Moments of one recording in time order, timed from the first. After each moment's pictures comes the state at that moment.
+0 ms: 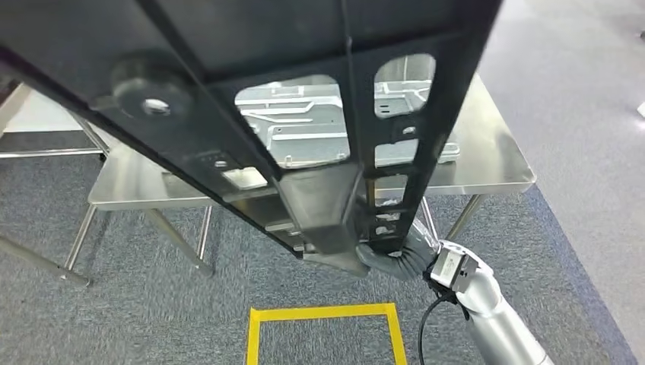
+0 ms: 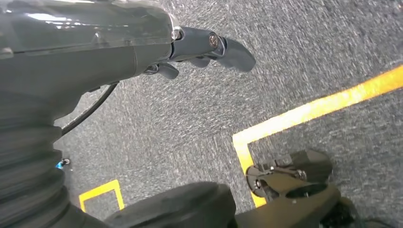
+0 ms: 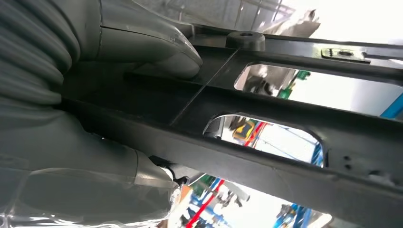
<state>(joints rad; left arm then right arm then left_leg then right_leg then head) -0.09 -0.16 0.45 -0.19 -0.83 0.21 -0.01 -0.25 -0.24 0.31 -1.67 0.08 0.38 -0.52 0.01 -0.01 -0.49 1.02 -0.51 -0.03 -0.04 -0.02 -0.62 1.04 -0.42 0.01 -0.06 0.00</state>
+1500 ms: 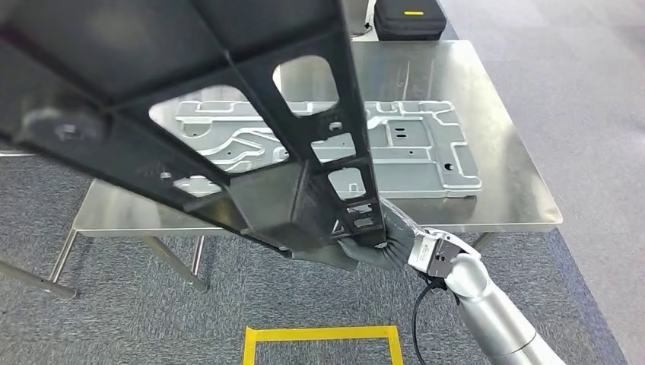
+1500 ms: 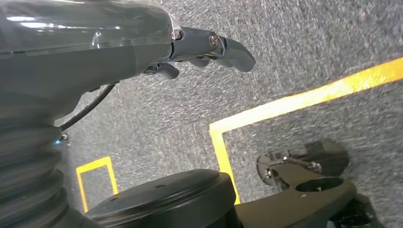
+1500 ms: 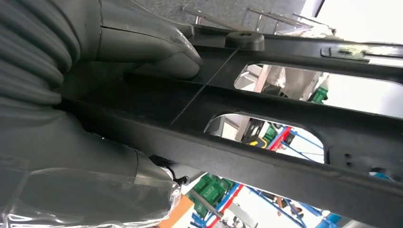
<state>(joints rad) -0.09 -0.18 0.50 -0.19 -0.80 0.22 0.00 -0.36 -0.25 0.41 -1.61 0.06 0.38 -0.47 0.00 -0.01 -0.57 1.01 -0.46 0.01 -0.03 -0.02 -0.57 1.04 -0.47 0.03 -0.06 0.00</state>
